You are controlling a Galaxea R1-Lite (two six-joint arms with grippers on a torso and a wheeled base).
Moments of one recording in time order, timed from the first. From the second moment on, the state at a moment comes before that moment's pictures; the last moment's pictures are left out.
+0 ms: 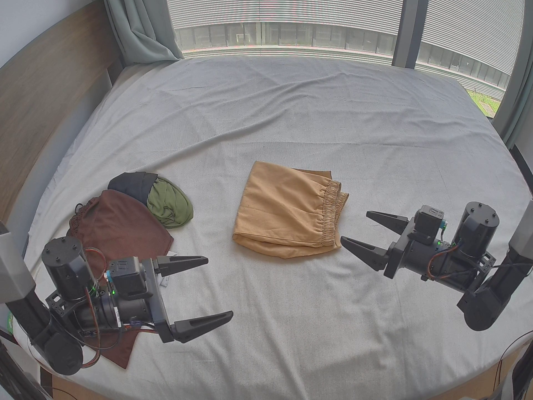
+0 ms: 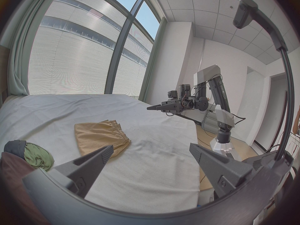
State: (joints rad) left arm -0.35 1.85 -0.18 -1.54 -0.77 0.11; right arm 0.37 1.94 -0.41 -1.51 0.47 0.09
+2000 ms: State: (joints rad) left arm -0.34 0.82 -0.02 -0.94 -0.48 0.02; right arm 0.10 0.36 -0.08 -0.48 0.46 0.10
